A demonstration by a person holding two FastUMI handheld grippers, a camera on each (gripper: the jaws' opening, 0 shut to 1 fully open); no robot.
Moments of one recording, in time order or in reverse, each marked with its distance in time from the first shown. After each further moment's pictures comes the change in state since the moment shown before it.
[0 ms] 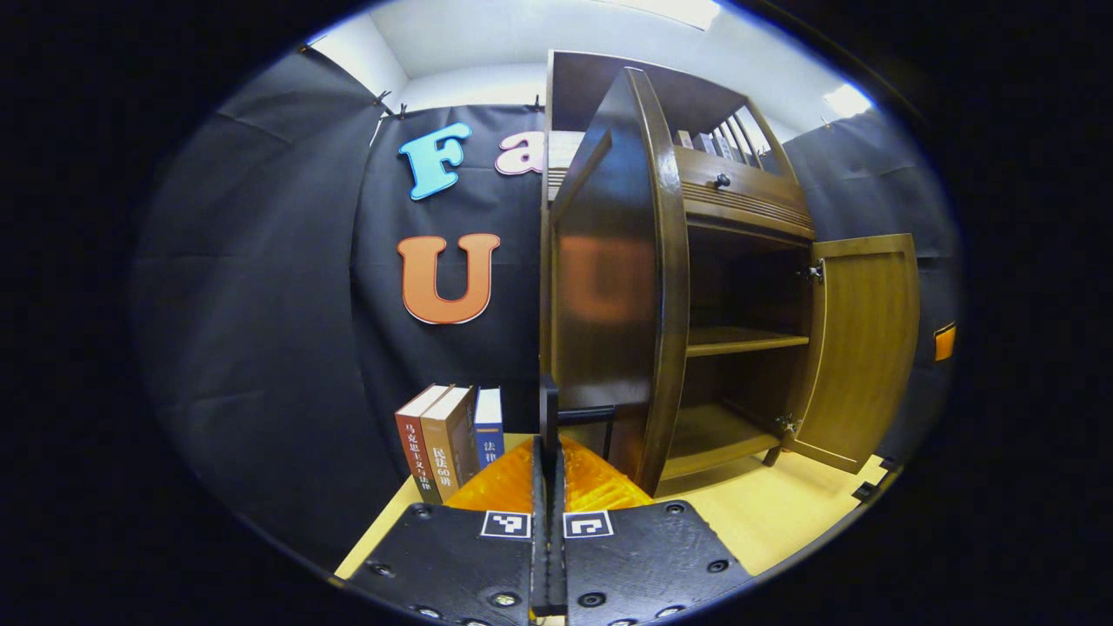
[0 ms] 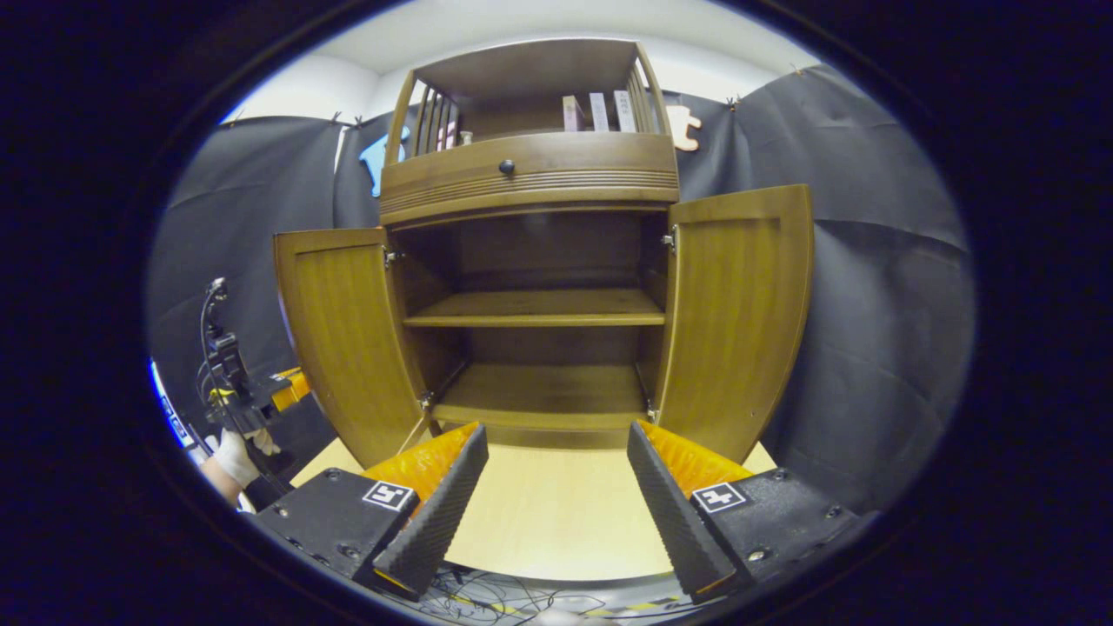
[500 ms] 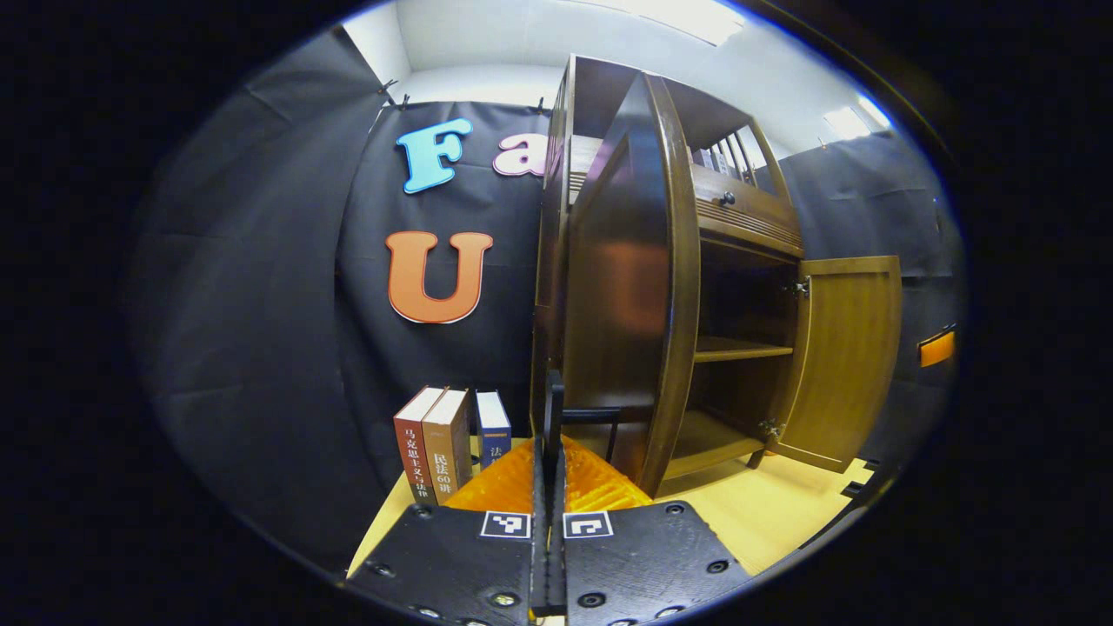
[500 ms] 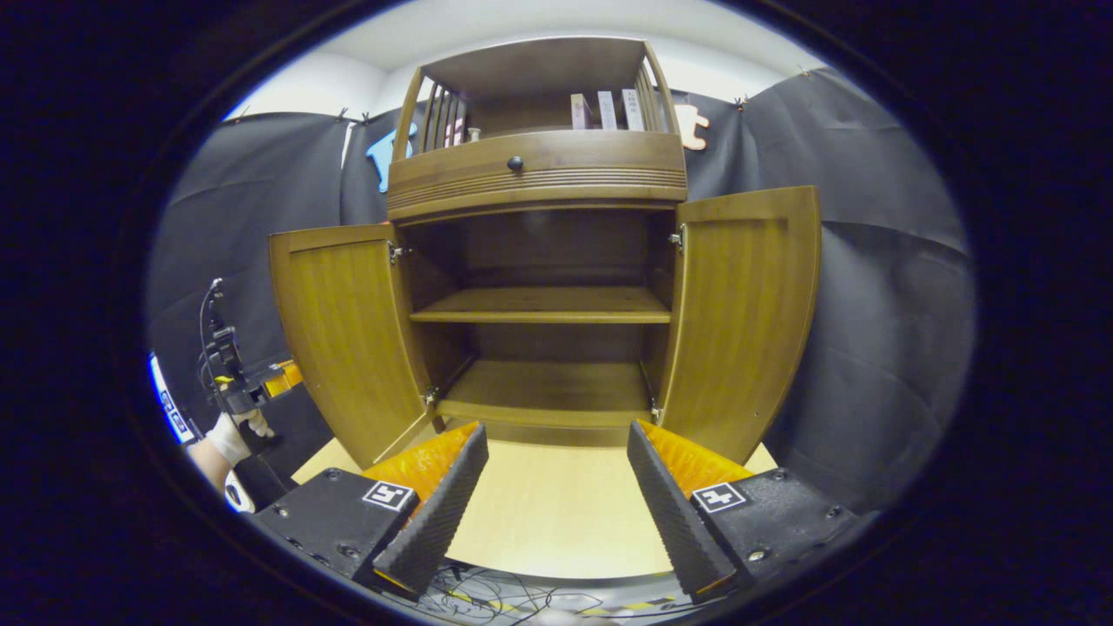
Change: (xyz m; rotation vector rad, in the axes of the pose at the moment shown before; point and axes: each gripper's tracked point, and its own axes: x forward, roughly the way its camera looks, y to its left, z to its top) left arm 0.006 0.036 -0.002 -0.036 -0.014 -0.133; right arm -0.003 0.005 -0.003 -0.016 0.012 0.020
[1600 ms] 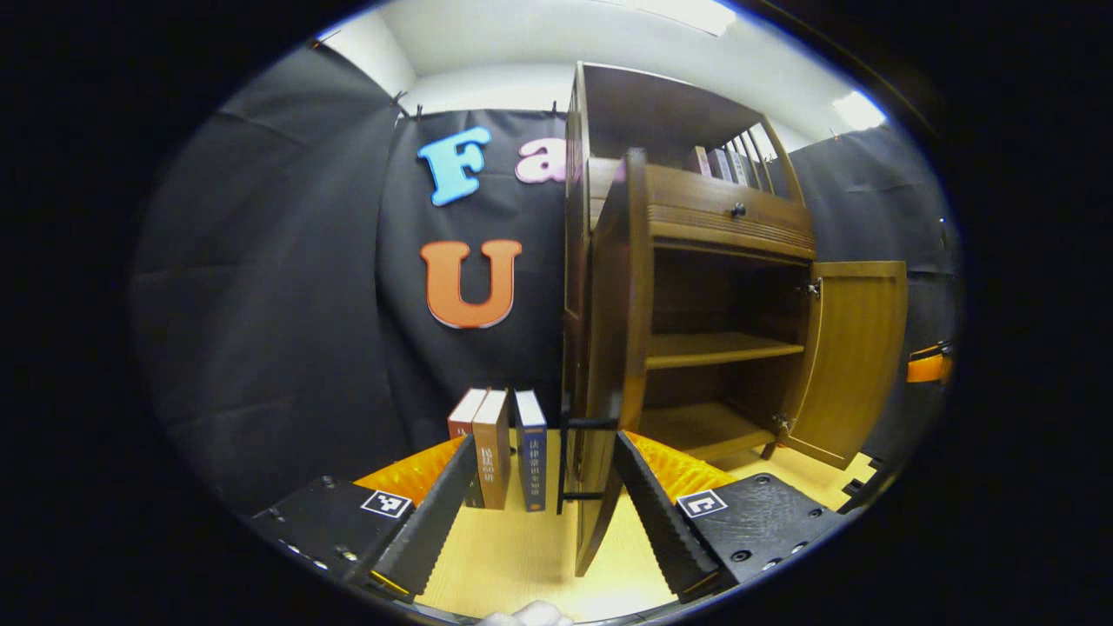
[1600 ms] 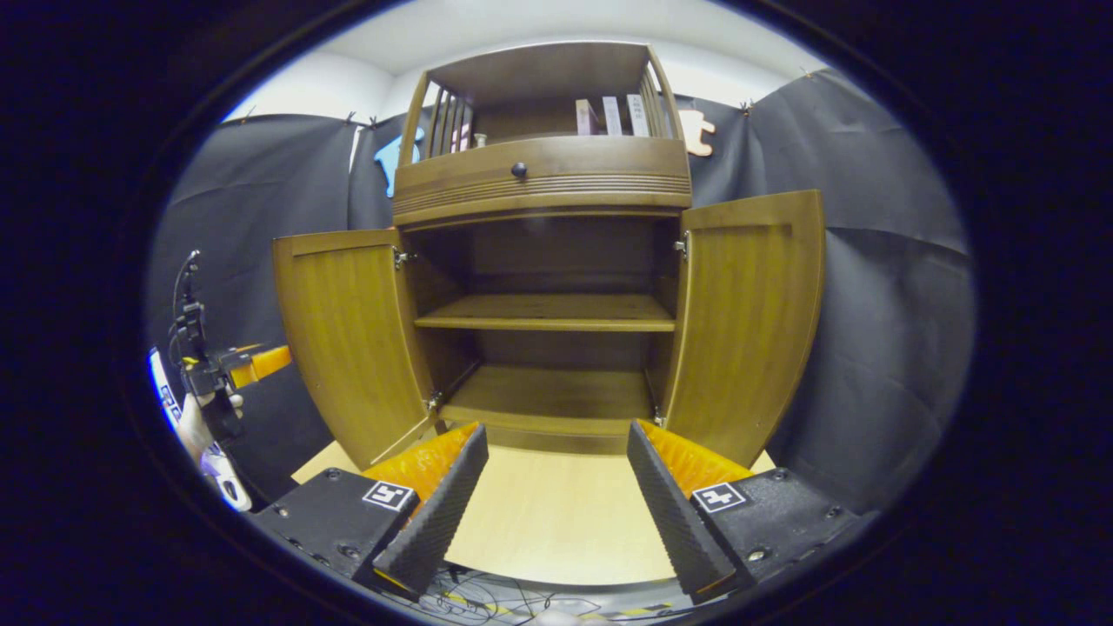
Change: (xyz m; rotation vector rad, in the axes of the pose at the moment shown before) left arm -0.073 -0.008 0.062 0.057 0.017 0.173; right arm 0.005 -0.004 0.007 -0.009 -0.035 0.029
